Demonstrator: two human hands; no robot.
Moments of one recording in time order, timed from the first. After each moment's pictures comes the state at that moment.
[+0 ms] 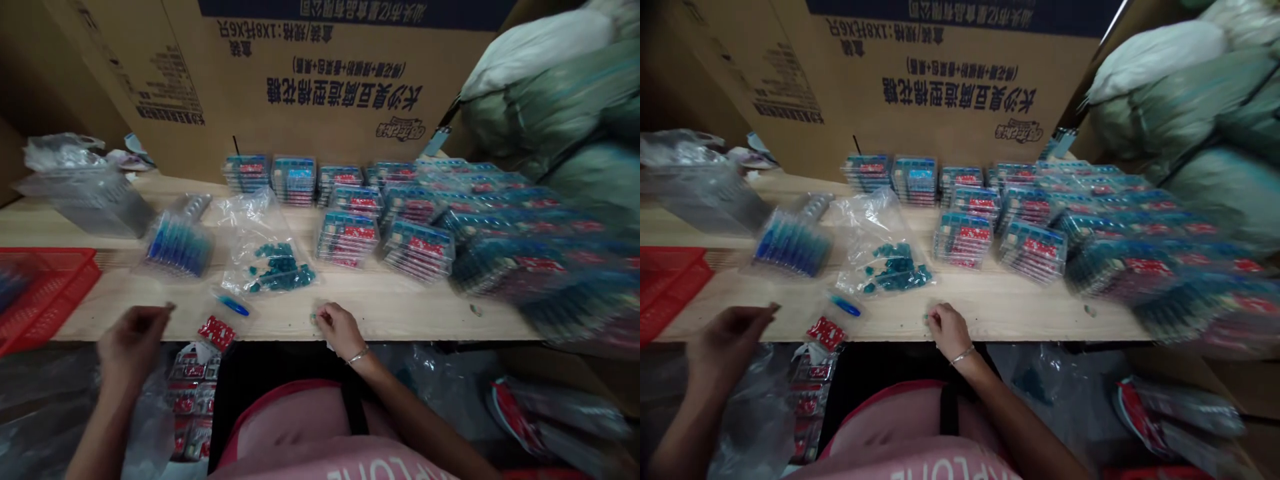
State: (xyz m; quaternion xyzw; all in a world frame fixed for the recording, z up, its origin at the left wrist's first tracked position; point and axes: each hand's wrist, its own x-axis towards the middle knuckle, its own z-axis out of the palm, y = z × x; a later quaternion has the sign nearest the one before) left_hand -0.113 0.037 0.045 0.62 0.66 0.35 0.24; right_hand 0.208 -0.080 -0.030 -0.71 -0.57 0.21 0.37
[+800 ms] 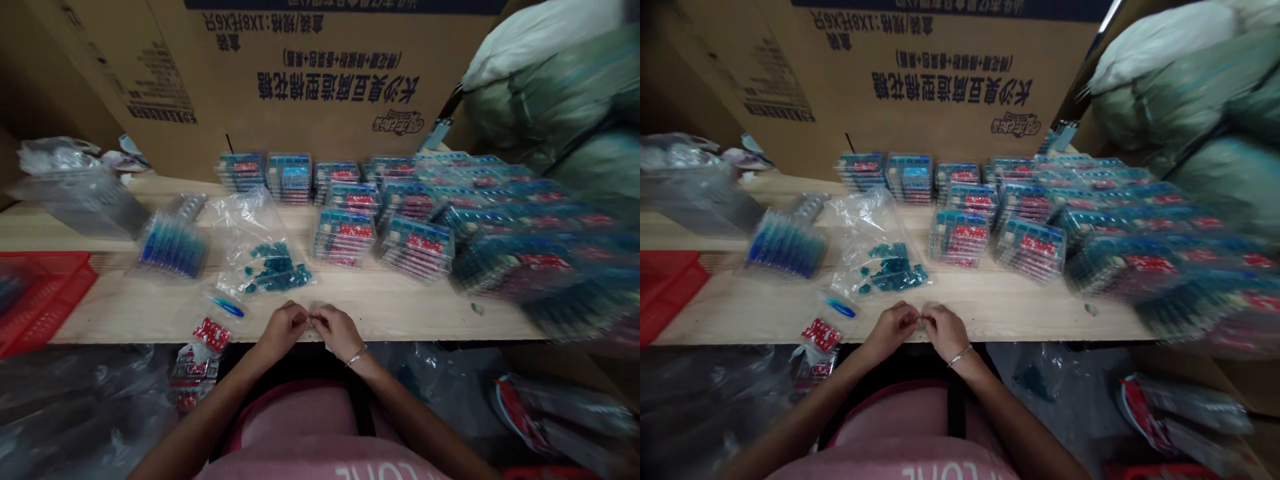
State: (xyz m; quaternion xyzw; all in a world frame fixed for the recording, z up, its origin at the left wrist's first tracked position) left_hand 0.071 -0.006 -0.017 0.81 0.33 0.21 0.45; right_hand 0.216 -0.081 -0.019 -0.71 -0.60 0.24 0.29
